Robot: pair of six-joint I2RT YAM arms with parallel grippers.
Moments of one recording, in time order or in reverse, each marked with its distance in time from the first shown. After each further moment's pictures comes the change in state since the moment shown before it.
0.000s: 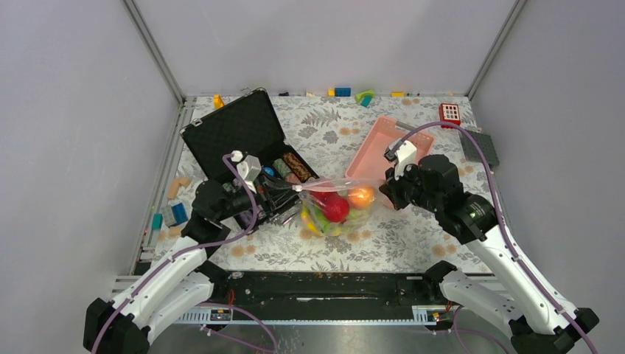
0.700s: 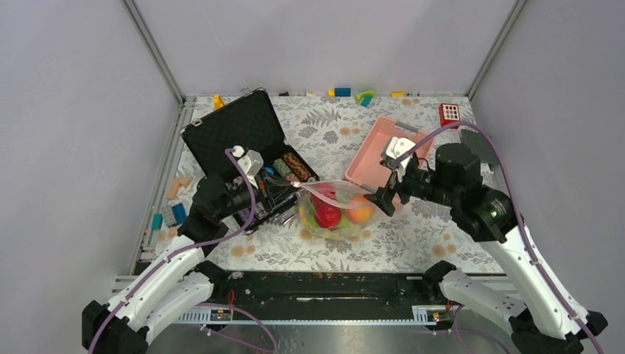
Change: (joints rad) left arm -0.018 -0.024 0.056 -0.172 -0.063 0.010; right arm 0.008 0.010 0.157 -0.034 -0.240 -0.300
